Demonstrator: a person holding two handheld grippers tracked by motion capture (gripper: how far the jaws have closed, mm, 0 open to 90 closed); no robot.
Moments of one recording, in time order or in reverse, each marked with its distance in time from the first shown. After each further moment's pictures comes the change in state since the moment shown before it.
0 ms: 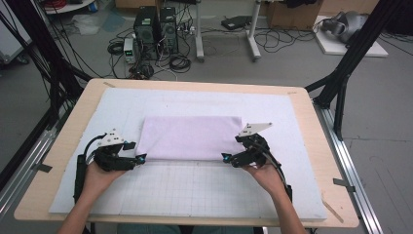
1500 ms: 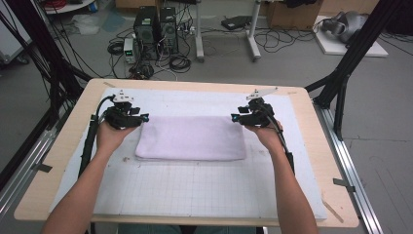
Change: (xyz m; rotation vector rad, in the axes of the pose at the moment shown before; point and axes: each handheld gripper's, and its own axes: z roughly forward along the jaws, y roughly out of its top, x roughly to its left) left arm 0.062 0.075 0.048 0.036 0.167 -0.008; right arm -0.092 0.052 0.015 -0.012 -0.081 0.038
